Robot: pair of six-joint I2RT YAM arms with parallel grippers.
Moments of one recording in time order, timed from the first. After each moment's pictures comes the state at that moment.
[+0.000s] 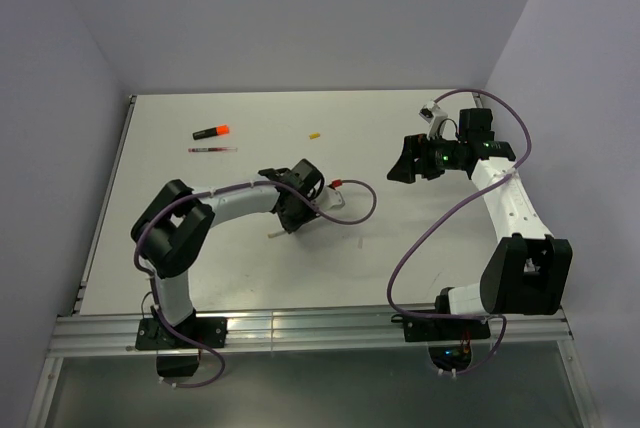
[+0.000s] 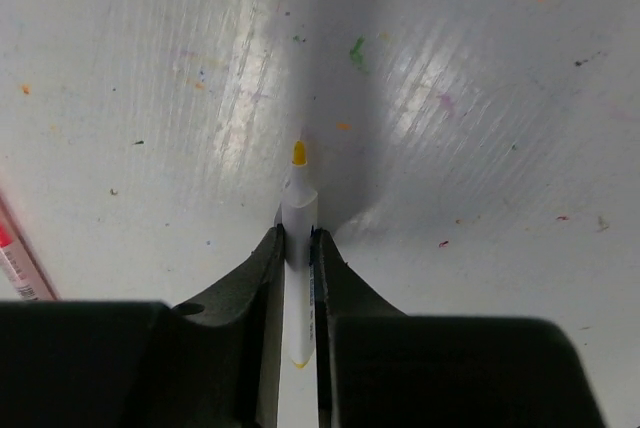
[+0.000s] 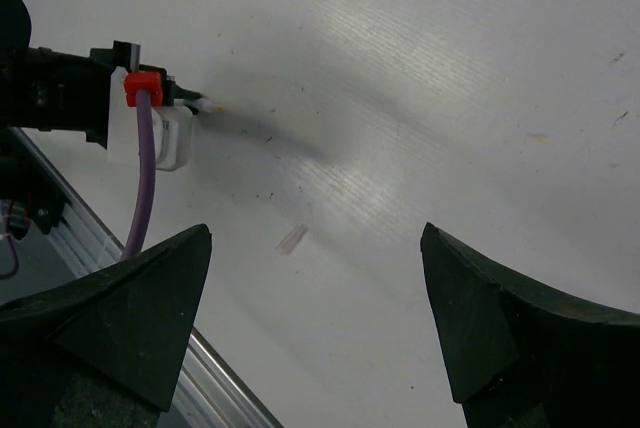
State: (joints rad) left arm -0.79 1.85 1.19 -0.57 0.07 0.41; right arm -0.08 1.37 1.13 -0.70 -0.78 -0.16
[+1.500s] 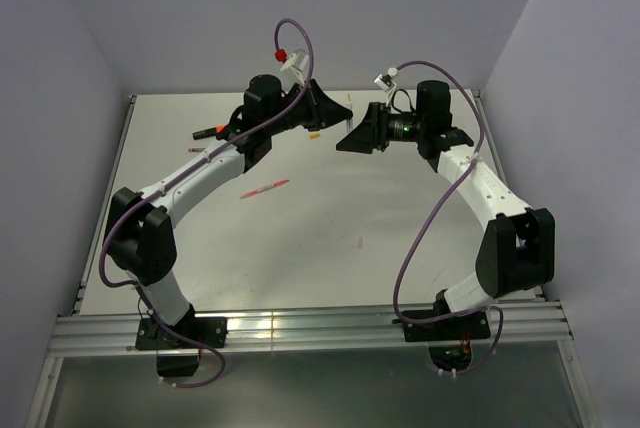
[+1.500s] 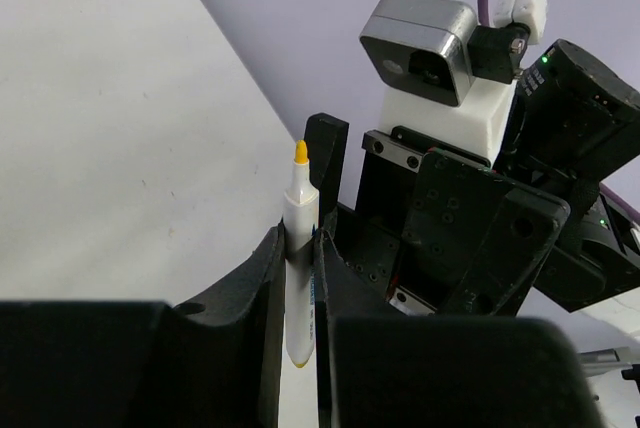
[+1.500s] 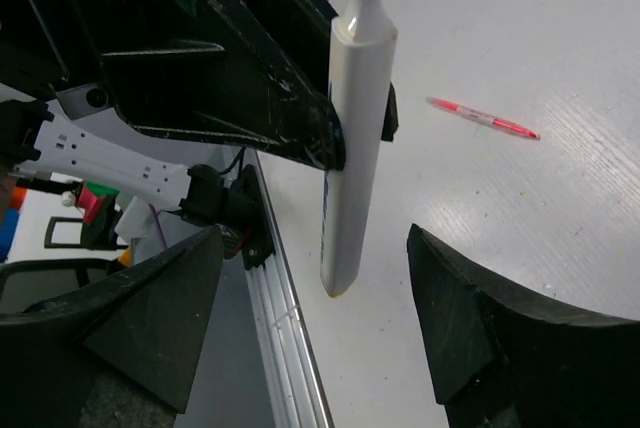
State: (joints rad) left arm -0.60 1.72 1.47 0.18 0.44 -0.78; right arm 0.20 1.50 1.21 -0.08 -1.10 0.44
